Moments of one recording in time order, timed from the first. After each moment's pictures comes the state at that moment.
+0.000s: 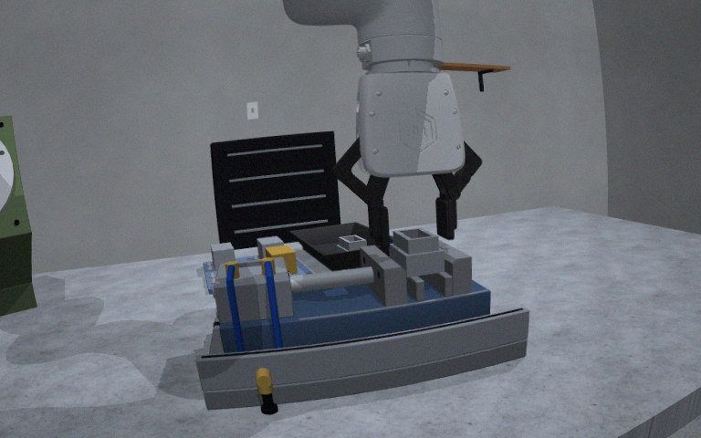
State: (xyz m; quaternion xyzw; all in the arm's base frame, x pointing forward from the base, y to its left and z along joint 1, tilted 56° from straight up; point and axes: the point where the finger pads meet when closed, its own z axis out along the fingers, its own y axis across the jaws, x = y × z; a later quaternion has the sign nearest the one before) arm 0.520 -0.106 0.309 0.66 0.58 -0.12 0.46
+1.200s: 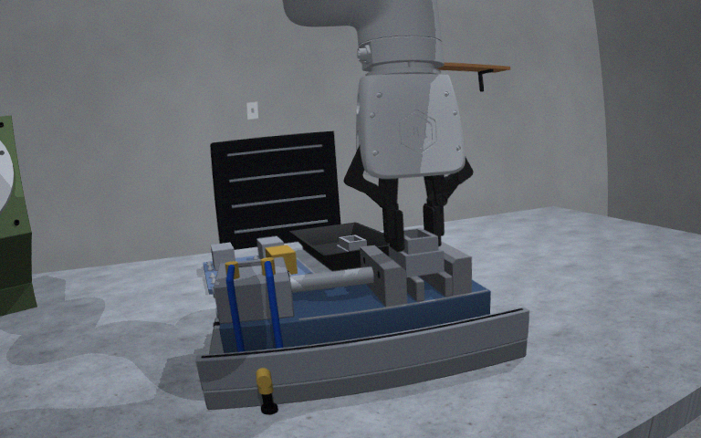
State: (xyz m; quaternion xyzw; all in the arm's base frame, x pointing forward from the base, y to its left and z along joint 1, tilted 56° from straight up) arm 0.520 -0.107 0.308 0.66 0.58 -0.12 0.46
